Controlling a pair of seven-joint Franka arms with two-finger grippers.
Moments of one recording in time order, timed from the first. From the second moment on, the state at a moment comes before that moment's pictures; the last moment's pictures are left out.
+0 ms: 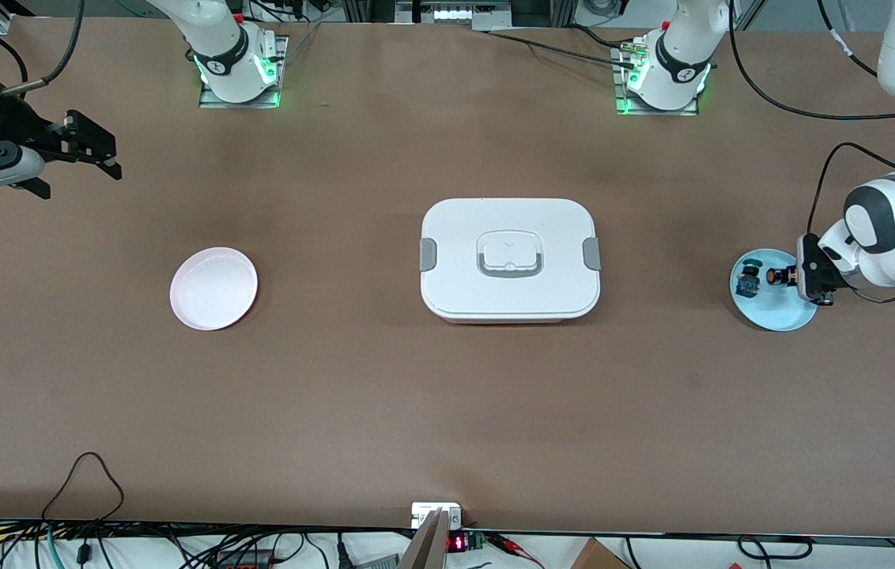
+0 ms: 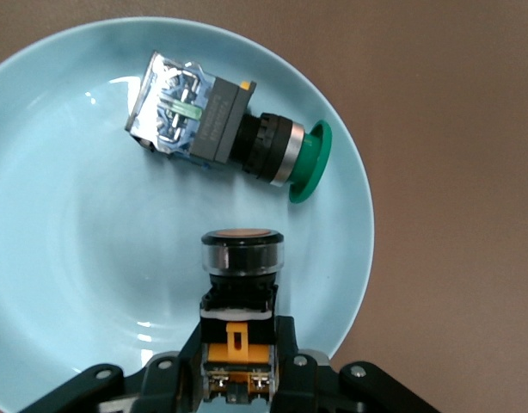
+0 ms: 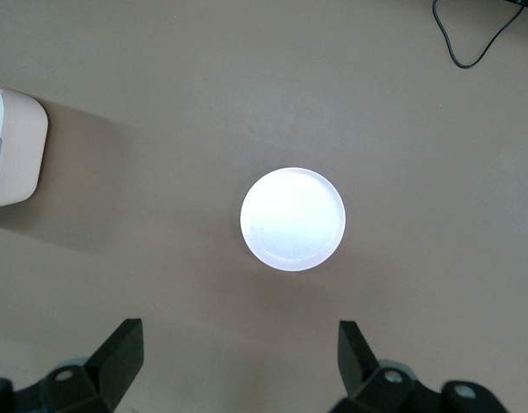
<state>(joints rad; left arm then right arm) 0.21 0.52 0.18 -2.00 -0.05 2.30 1.95 0.15 -0.01 -0.05 -1.56 0.04 1.57 -0.18</state>
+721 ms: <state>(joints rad) 0.21 0.51 0.16 -1.99 -0.10 2.27 1.95 0.15 0.00 -0.07 -1.56 0.04 1.56 -0.18</state>
